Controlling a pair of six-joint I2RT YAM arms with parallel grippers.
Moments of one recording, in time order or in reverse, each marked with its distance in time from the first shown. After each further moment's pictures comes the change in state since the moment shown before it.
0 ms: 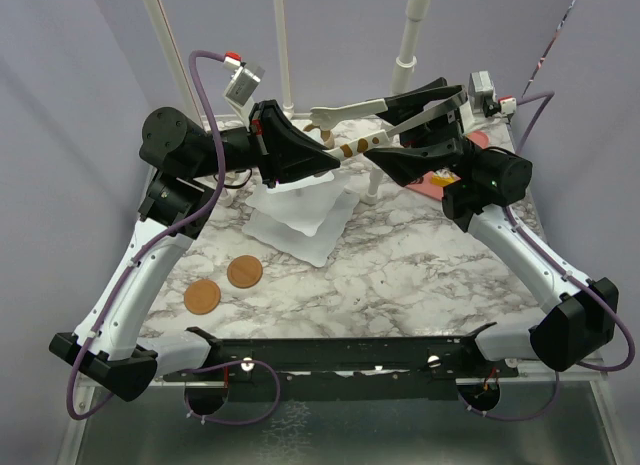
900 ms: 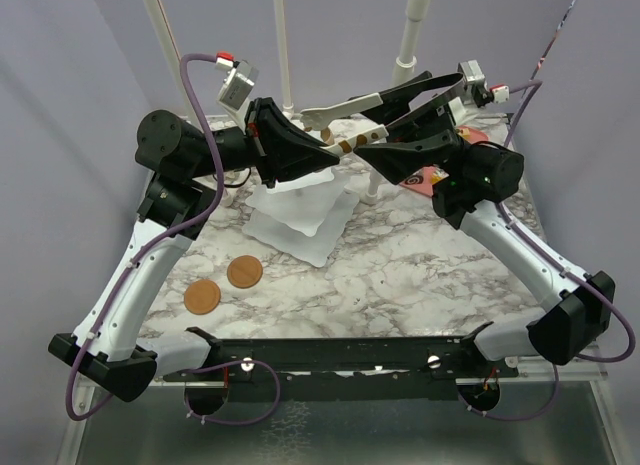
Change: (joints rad) left arm -0.003 0.000 0.000 0.052 -0.005 0.057; right arm 0.104 0.052 0.099 -0.003 0.029 0.082
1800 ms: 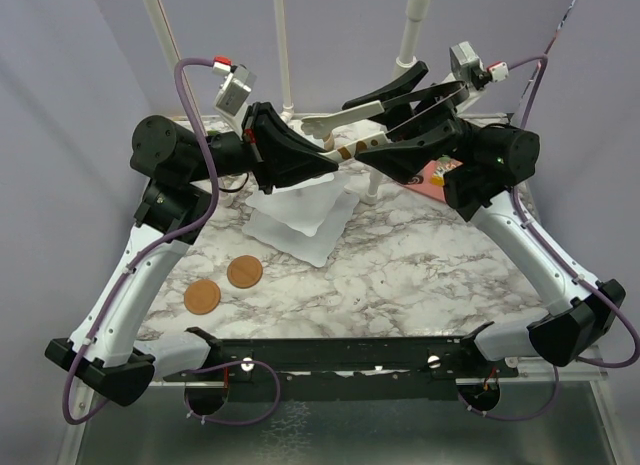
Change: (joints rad) left arm -0.005 -0.023 -0.006 0.006 0.011 0.000; right arm -0.013 -0.017 0.140 -0.251 -0.140 0.000
